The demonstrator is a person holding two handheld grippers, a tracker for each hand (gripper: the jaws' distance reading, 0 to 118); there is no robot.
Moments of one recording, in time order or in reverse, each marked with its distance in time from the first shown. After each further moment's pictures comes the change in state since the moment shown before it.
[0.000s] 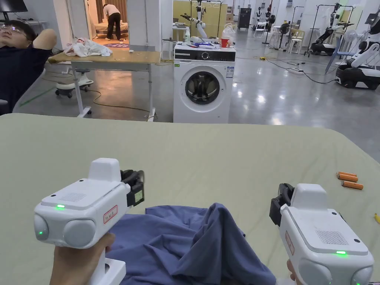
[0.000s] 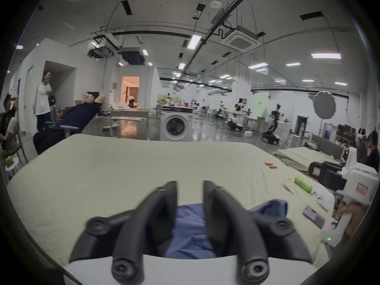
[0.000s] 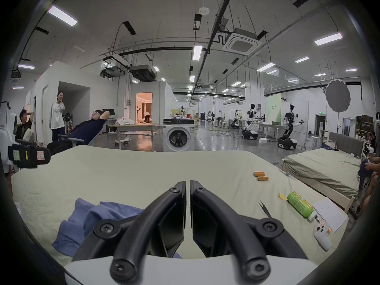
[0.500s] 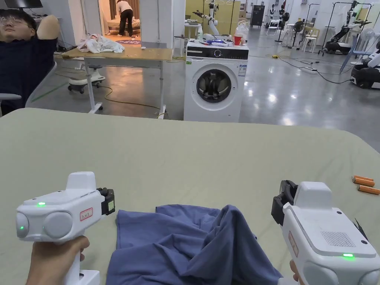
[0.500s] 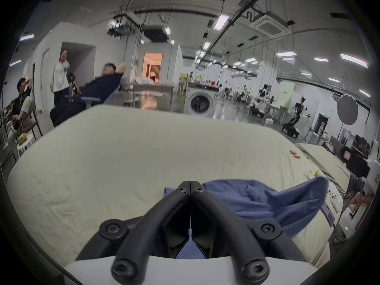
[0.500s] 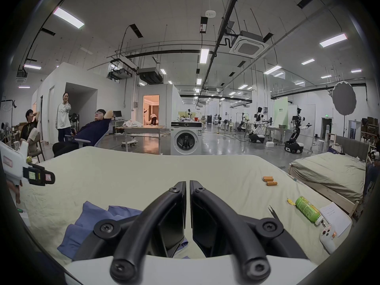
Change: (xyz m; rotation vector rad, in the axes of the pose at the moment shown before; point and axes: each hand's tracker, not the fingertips) left arm -0.093 -0.031 -0.046 -0.249 0.113 0.122; right arm -0.017 0.005 -0.006 0.015 0.051 0.016
